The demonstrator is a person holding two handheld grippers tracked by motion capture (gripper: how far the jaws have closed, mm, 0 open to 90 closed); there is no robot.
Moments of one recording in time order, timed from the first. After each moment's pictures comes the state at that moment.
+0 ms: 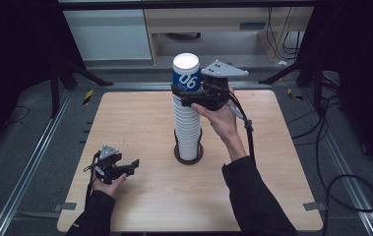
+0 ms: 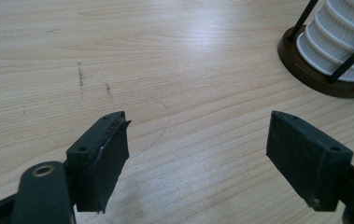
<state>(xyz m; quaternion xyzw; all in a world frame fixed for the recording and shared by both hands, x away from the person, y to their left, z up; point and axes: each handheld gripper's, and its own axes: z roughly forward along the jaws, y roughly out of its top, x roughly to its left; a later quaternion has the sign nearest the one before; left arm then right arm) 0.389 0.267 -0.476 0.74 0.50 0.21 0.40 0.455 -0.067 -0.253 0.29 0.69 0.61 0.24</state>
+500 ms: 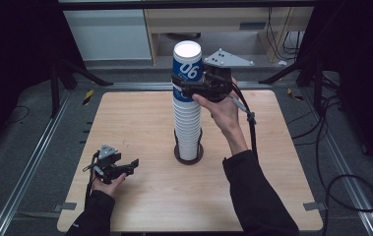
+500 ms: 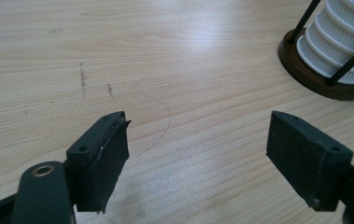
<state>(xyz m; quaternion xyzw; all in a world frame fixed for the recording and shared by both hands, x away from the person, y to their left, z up) 0.389 0.270 -0.475 0.73 0.51 0.20 0.40 0.456 -0.070 -0.227 0.28 0.68 0.63 0.25</state>
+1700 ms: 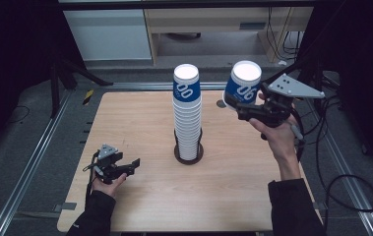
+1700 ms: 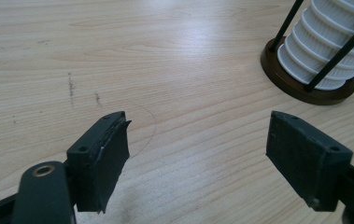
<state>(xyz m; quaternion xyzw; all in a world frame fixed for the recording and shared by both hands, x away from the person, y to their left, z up) 0.385 0.265 -0.467 0.74 0.49 0.20 0.42 0.400 -0.186 -0.252 0.29 0.67 0.62 0.29</state>
